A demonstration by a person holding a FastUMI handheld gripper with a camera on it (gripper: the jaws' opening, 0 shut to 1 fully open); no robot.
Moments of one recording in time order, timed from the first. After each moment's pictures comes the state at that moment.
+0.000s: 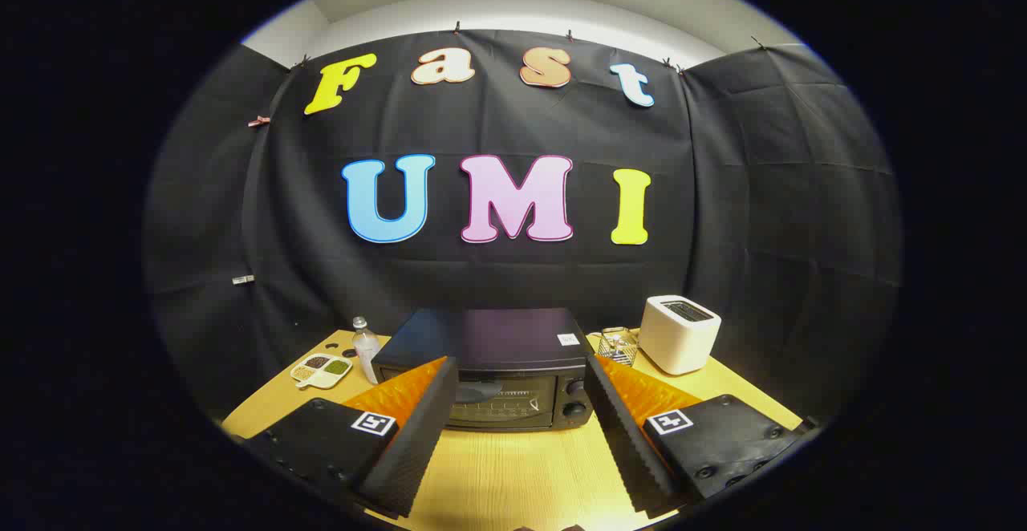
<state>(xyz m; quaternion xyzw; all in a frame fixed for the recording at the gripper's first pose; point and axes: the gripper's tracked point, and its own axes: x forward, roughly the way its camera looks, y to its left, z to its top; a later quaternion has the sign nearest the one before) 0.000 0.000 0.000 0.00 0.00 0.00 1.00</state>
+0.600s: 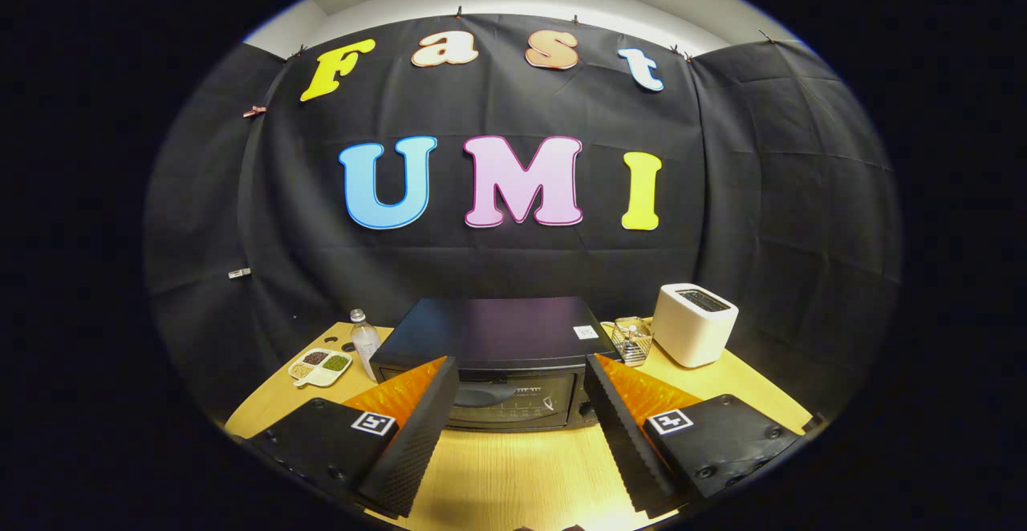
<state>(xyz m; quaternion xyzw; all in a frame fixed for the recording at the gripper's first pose) 0.040 0.023 -0.013 0.00 0.03 0.00 1.00</state>
